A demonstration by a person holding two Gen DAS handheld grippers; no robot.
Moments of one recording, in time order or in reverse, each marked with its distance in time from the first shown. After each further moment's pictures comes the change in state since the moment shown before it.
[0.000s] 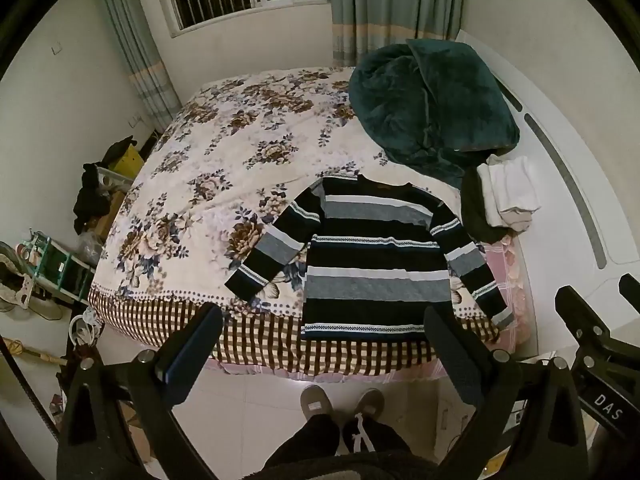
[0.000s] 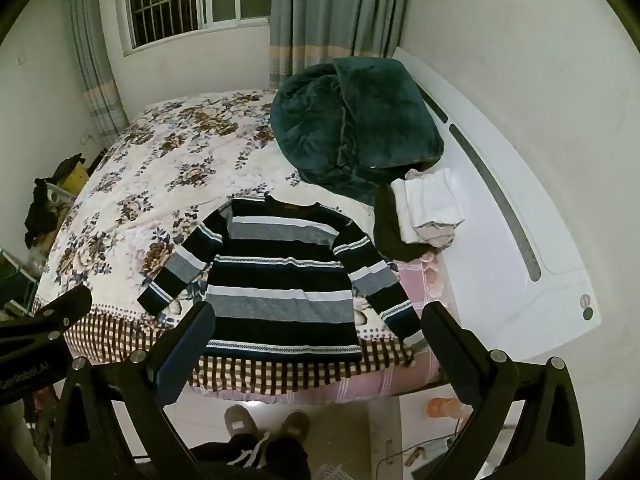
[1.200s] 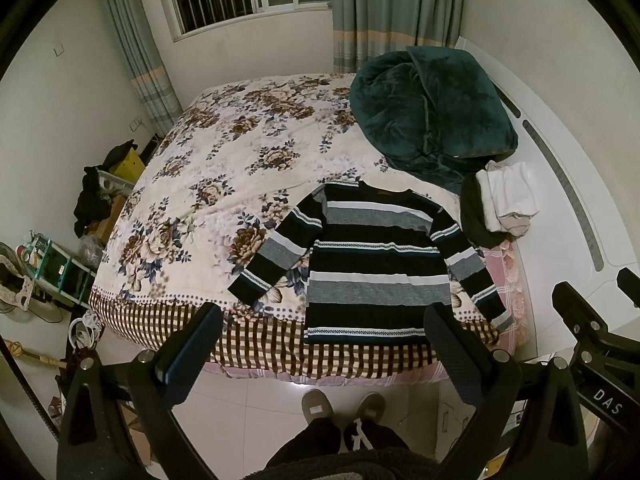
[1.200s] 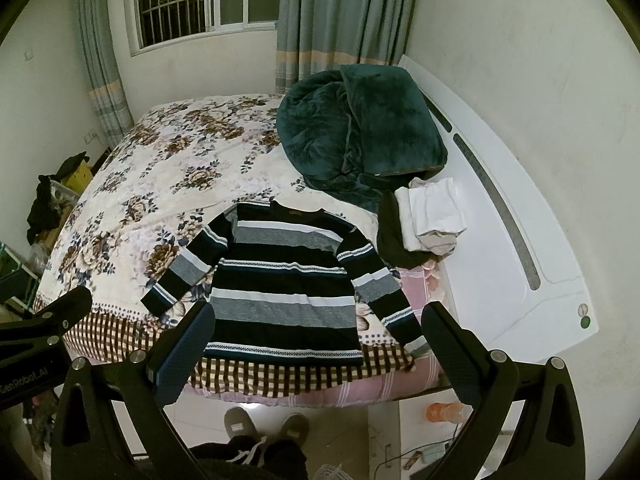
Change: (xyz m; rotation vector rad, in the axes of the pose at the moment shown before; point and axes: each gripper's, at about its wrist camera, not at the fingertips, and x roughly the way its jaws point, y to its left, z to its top) left arm 0.000 0.000 0.000 0.001 -0.012 0.003; right arm -0.012 0.009 0.004 -0.004 -0.013 -0.001
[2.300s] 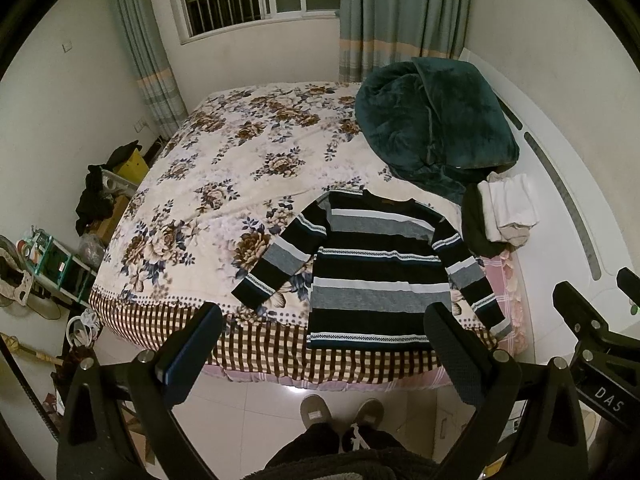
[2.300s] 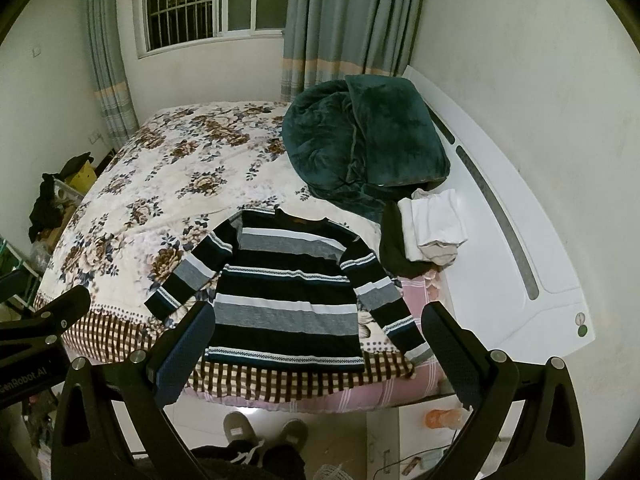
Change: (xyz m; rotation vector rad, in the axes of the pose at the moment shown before) left arm 0.000 0.001 0.000 -0.005 -0.011 -0.006; right arm -0.009 0.002 0.003 -0.004 -0.013 -0.006
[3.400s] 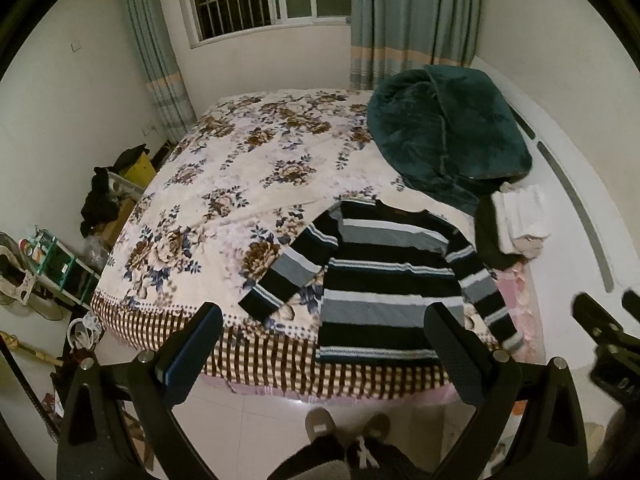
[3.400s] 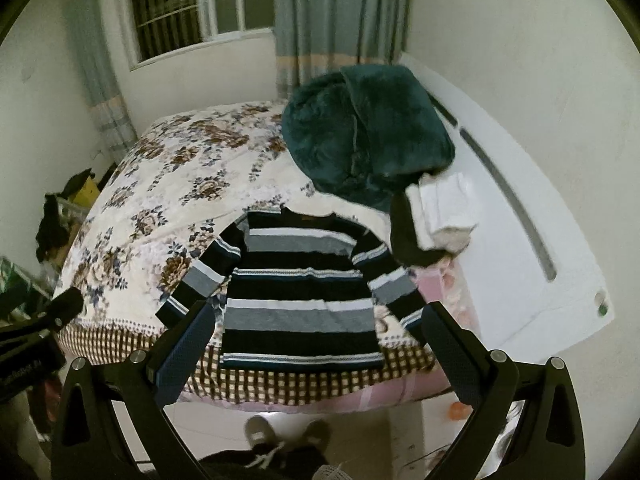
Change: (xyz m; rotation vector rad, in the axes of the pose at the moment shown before) left arm 0.007 0.021 0.049 -0.005 -0.043 0.035; right arm 0.034 -0.007 0.021 0.128 0.047 0.032
